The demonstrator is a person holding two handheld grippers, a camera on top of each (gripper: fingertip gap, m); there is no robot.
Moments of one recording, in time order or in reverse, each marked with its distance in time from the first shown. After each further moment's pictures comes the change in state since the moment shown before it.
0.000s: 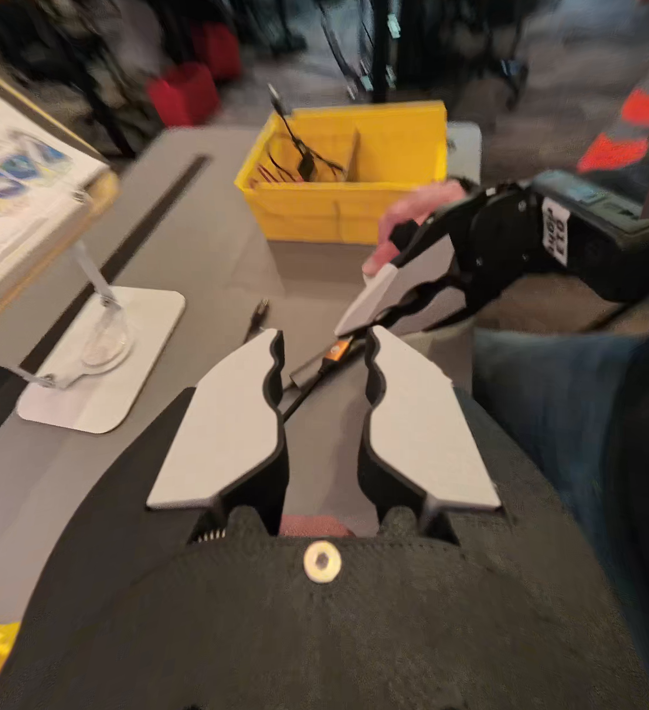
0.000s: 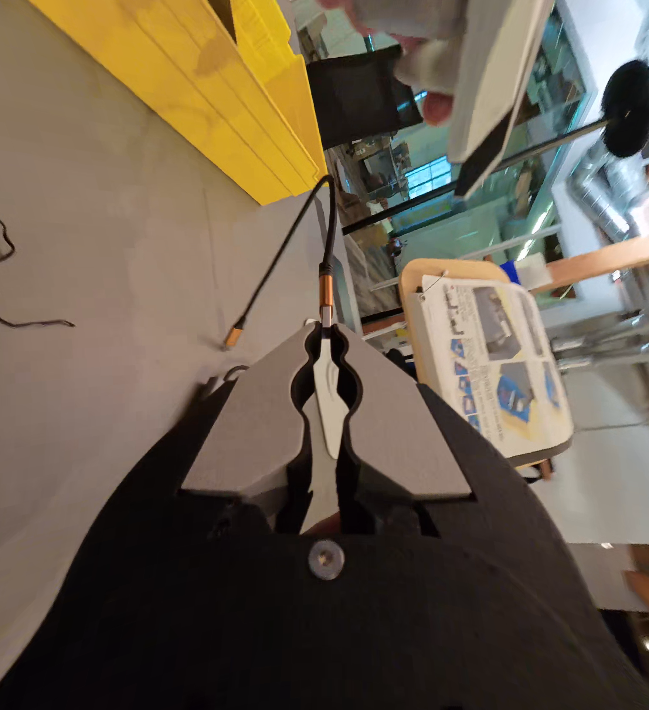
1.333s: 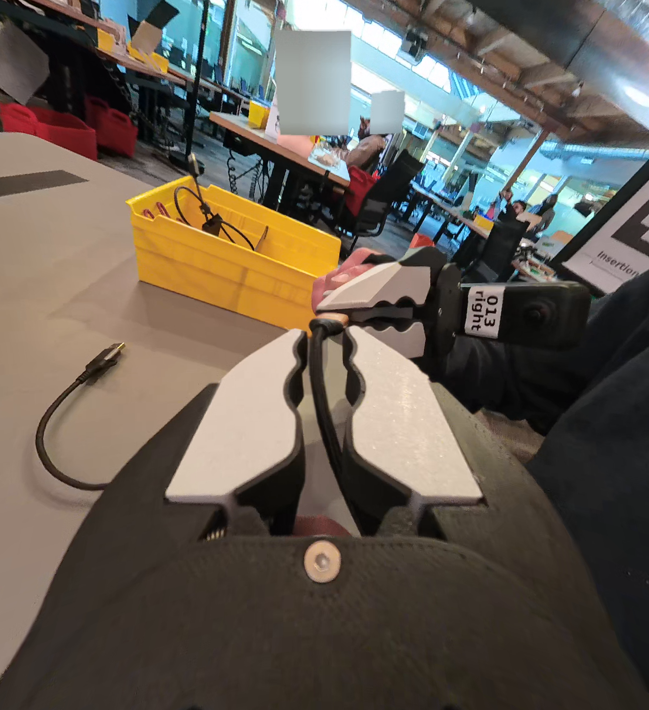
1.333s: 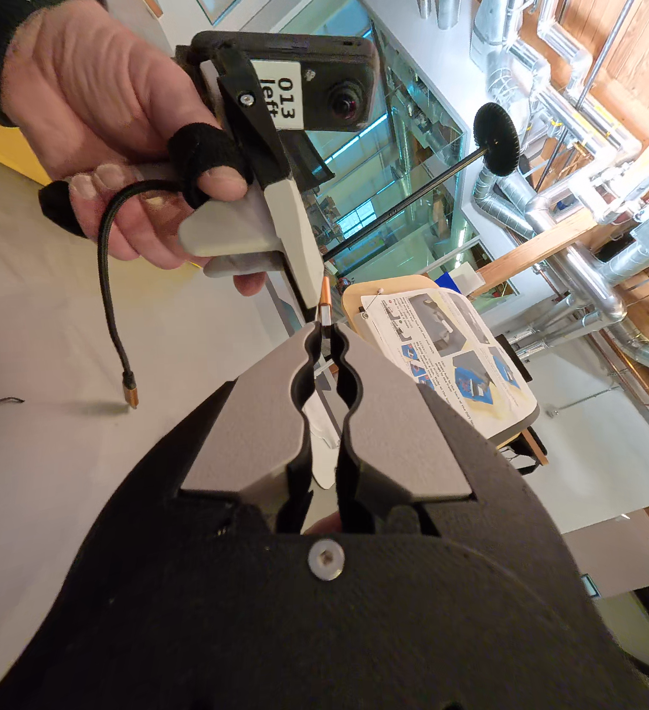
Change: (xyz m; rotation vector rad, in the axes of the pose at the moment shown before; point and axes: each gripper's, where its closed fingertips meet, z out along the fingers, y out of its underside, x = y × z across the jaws) left arm 0.020 0.007 0.056 0.371 0.336 -0.440; right arm 0.036 -0.011 -0.022 0.154 0.206 0.139
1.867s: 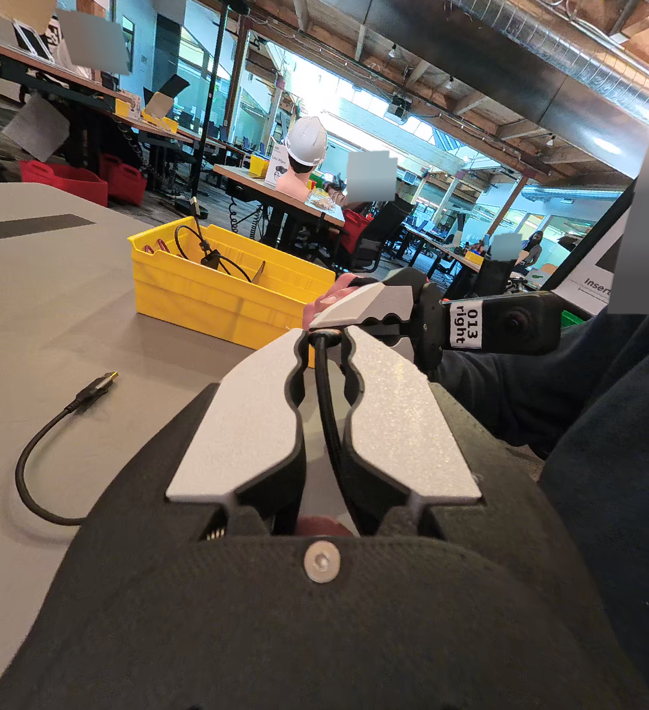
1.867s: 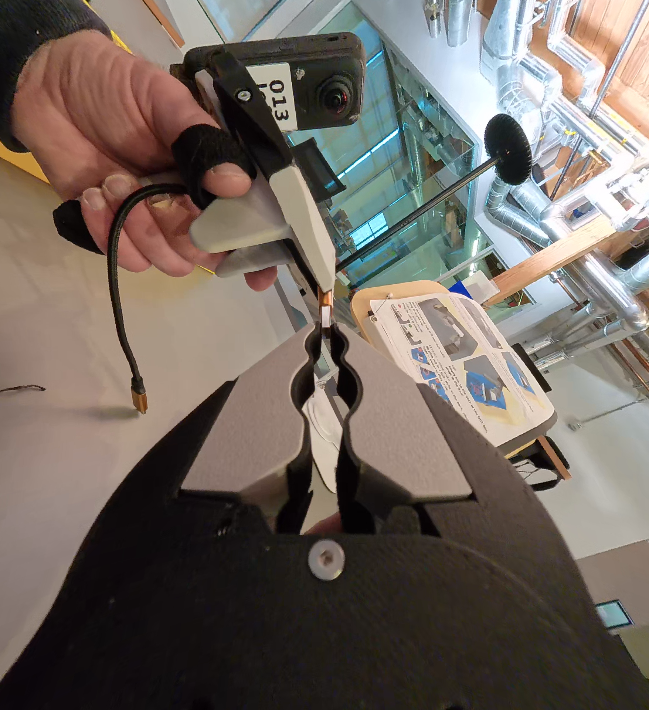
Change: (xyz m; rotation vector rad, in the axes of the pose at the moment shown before) left arm 0.007 -0.007 0.004 0.111 0.011 0.017; right arm -0.001 0.003 -0.008 0.036 -0.035 0.024
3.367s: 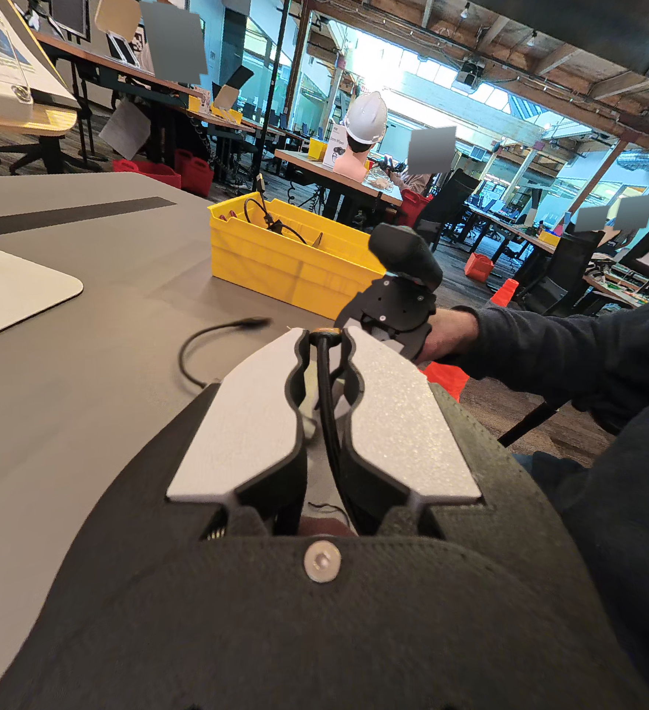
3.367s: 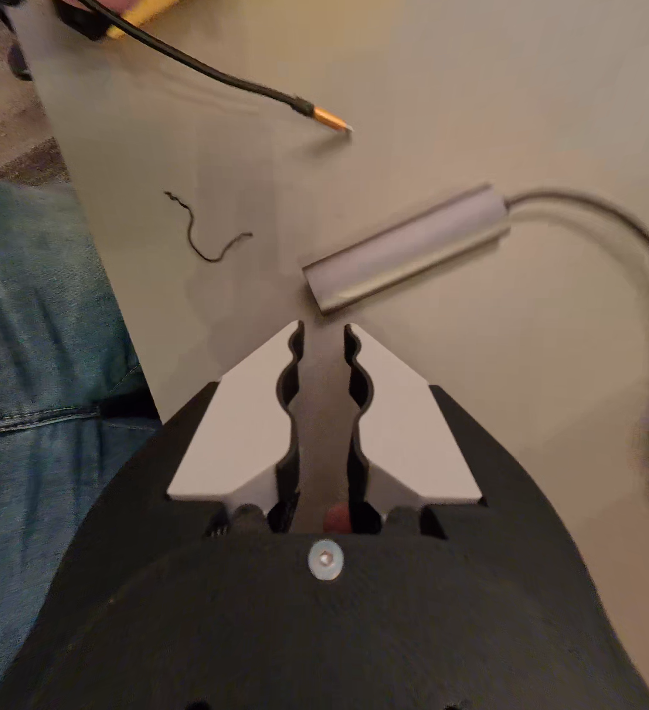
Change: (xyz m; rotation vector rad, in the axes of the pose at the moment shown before) left arm -0.025 0.023 -0.051 -0.039 -0.161 0.062; right arm -0.133 0.098 -0.045 -0.651 -0.668 0.937
